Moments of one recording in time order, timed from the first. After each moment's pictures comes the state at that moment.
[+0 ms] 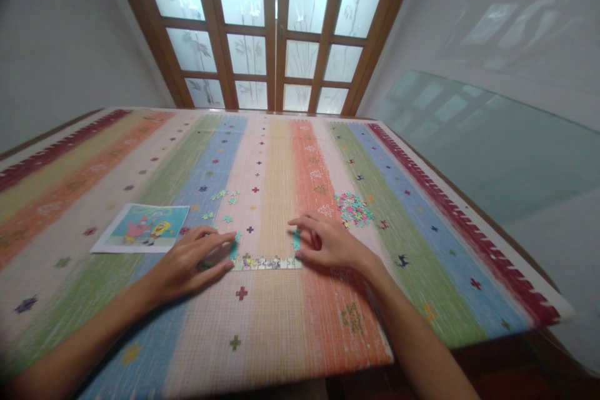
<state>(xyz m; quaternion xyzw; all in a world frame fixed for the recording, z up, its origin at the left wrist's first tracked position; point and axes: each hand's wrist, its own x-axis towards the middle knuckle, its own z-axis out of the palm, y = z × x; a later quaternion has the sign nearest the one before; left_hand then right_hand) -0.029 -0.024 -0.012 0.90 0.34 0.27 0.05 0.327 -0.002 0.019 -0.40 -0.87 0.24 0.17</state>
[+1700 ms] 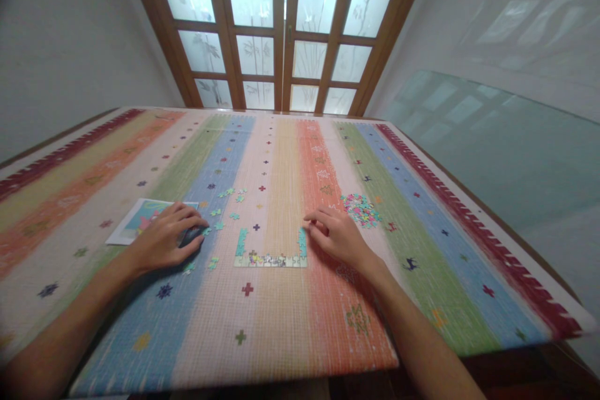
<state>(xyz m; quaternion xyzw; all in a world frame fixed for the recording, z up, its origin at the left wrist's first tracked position) -0.080 0.004 0.004 0.88 0.43 0.19 0.01 0.322 0.006 0.008 -0.44 -0.85 0.12 0.28</state>
